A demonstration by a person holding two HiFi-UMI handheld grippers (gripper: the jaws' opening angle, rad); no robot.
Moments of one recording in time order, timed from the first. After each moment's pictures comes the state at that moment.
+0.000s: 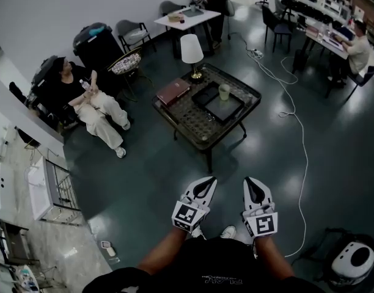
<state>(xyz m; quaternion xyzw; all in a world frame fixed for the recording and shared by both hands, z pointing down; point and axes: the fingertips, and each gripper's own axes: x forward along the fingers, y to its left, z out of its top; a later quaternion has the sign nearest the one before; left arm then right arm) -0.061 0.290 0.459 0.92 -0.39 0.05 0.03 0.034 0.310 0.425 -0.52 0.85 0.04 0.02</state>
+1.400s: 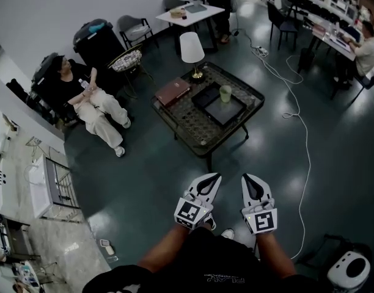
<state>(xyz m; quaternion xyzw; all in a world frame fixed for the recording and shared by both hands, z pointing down) -0.028 0.229 0.459 0.92 -0.38 0.04 0.01 0.043 0.242 0.437 -0.49 0.87 0.05 0.00</state>
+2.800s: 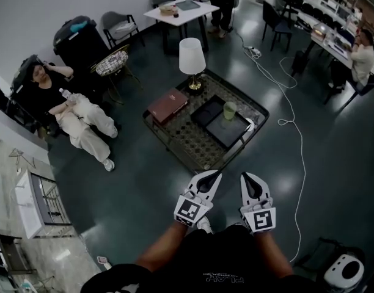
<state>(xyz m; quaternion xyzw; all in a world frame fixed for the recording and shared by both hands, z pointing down) -0.093 0.051 0.458 0.94 -0.34 0.02 0.01 -0.027 0.068 0.437 -0.52 0.85 0.04 -0.03</state>
